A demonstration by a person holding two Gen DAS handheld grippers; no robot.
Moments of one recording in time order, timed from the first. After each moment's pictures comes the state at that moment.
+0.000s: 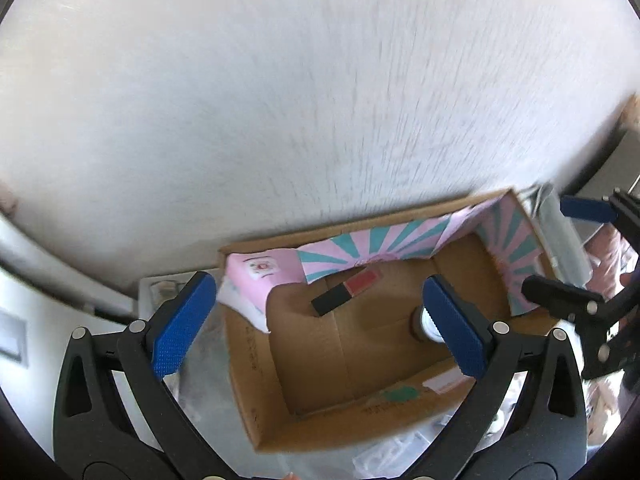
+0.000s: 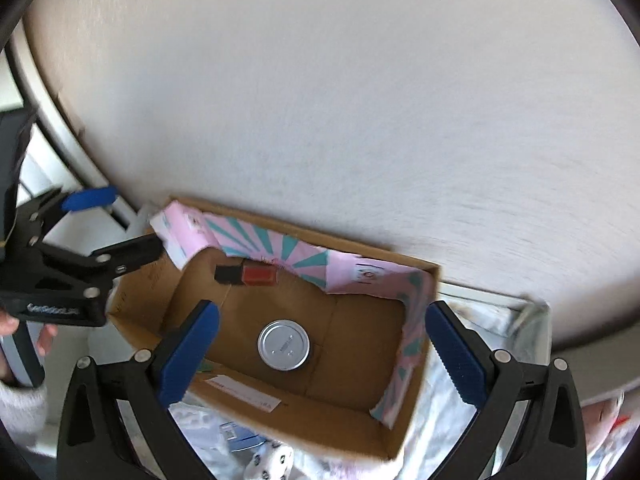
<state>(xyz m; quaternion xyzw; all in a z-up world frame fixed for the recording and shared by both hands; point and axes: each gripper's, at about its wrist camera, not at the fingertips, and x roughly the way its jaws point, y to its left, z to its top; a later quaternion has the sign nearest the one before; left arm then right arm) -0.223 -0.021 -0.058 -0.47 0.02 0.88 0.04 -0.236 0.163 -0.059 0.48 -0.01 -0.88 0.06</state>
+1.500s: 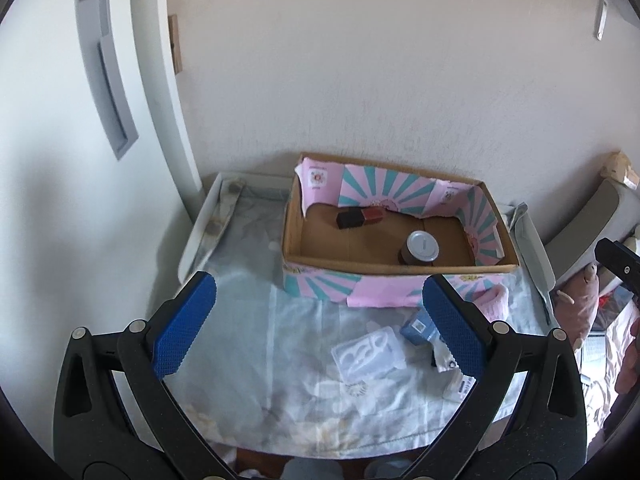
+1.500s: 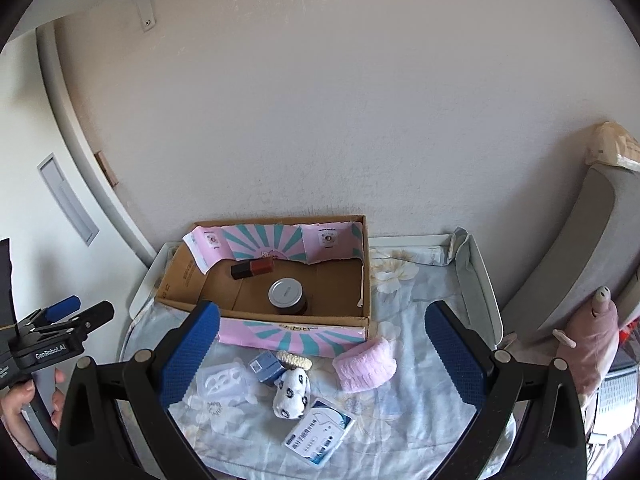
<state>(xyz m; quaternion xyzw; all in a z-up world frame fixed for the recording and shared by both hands) -0.021 -0.042 -0.044 -0.41 -0.09 0.90 -0.06 -0.064 0.187 -0.009 0.38 -0.07 -0.92 0.00</state>
